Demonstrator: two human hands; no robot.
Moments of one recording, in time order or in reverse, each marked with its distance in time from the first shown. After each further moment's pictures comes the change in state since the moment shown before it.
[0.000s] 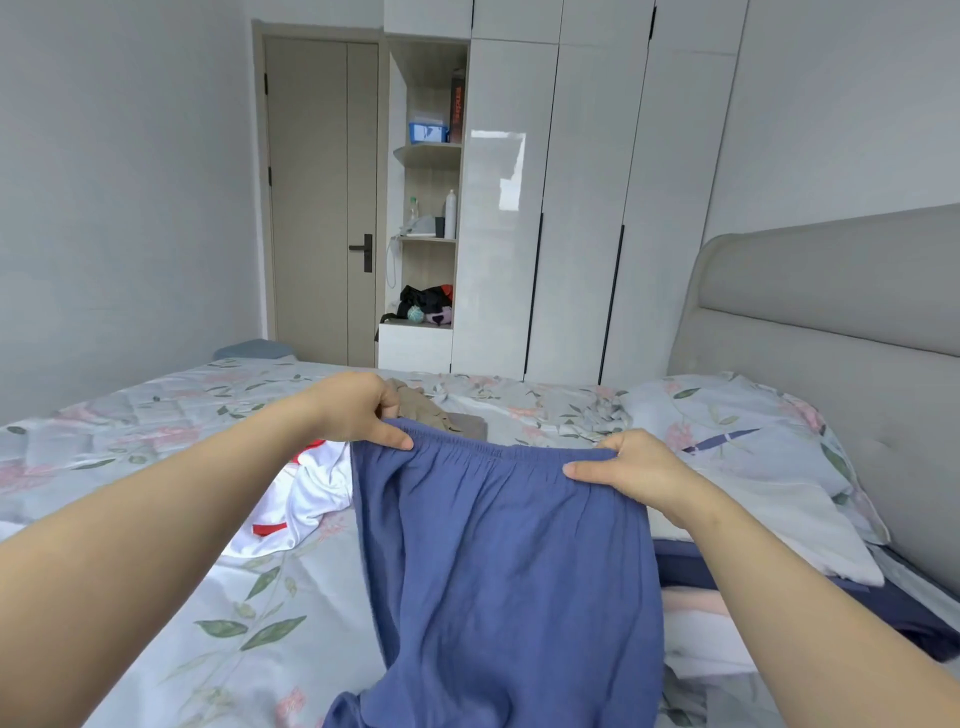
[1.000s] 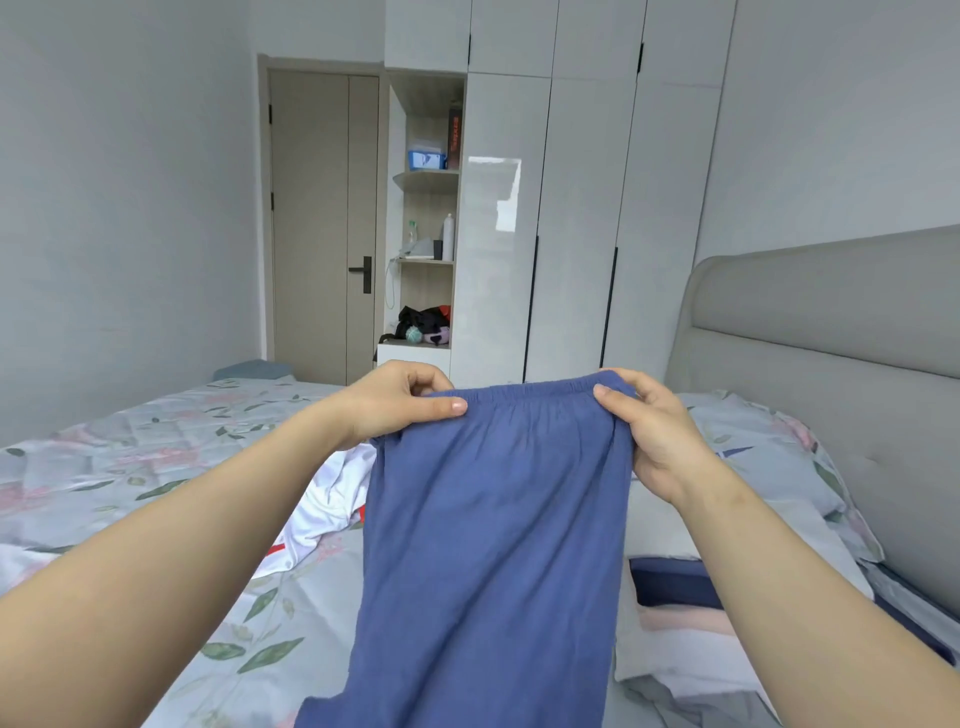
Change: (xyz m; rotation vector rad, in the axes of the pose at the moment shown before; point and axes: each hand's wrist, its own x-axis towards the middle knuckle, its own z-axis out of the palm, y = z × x) left_hand -0.007 0.044 -0.013 -0.776 0.126 0.130; right_hand -0.013 -0.047 -0.018 0.874 0.180 -0.176
